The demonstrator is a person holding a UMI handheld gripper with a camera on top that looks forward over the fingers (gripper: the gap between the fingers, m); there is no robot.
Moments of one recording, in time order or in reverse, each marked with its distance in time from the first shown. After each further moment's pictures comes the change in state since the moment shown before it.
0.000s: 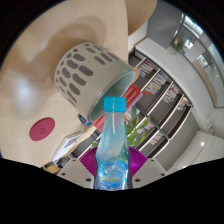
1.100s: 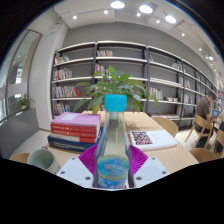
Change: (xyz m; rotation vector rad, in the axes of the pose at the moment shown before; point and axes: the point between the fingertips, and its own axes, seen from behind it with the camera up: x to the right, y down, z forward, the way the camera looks) arm -0.094 0.027 0.020 0.062 -0.211 2.258
